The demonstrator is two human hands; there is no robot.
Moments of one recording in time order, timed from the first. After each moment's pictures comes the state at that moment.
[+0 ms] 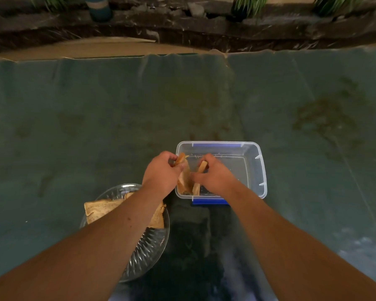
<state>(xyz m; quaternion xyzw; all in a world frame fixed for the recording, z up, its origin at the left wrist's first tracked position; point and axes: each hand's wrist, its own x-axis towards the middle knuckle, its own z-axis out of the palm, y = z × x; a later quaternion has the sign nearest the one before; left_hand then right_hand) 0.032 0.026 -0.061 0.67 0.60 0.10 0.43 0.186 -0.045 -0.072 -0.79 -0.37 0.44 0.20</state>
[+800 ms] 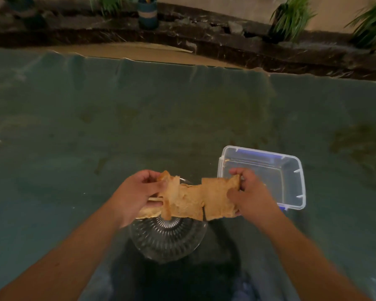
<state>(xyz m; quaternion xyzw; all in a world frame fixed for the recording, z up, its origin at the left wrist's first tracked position) -0.173 0.008 -0.001 0.41 0.56 0.19 0.69 0.101 -0.091 0.004 -0.77 -0.36 0.43 0.29</state>
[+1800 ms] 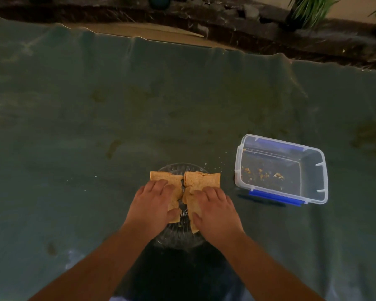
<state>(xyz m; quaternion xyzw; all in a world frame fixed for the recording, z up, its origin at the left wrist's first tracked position) -0.209 -0.041 -0.087 0.87 0.48 -0.04 0.13 -0.011 -0.110 -0.080 -0.69 -0.70 0.20 -0.01</state>
